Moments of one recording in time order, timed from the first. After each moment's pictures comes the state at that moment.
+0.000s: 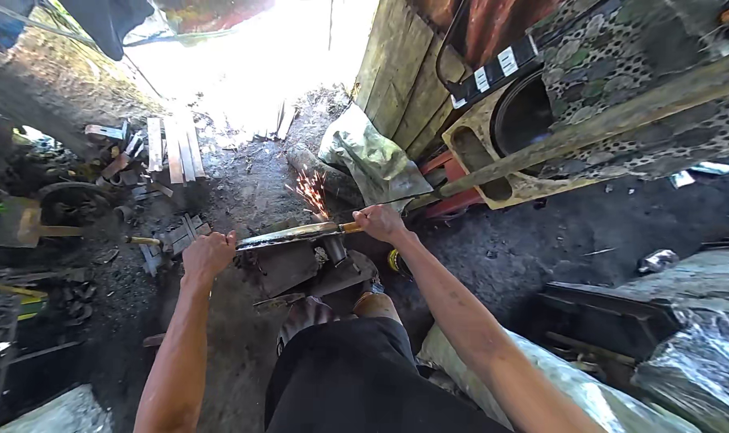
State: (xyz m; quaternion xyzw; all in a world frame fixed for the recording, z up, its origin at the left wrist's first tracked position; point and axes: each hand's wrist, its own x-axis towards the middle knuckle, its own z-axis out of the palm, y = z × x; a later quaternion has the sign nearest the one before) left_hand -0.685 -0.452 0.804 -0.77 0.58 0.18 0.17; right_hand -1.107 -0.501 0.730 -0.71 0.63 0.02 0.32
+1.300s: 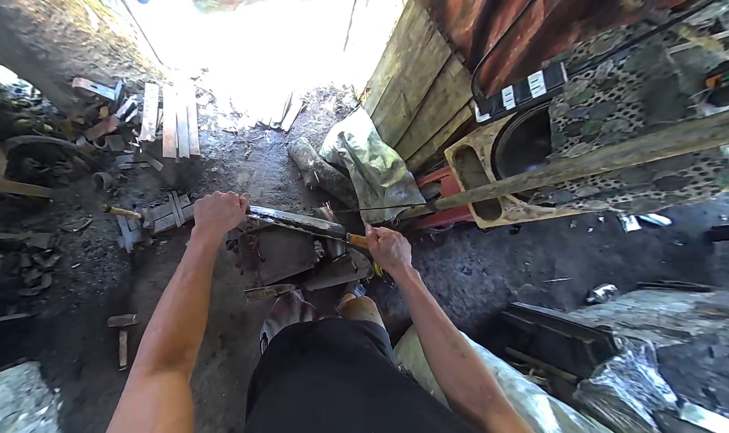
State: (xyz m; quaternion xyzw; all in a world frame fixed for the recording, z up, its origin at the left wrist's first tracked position) left_hand -0.683 -0.494 0.776 -0.73 0.66 0.14 0.15; right_hand -1.091 -0.426 0.747 -0.66 0.71 0.00 0.23
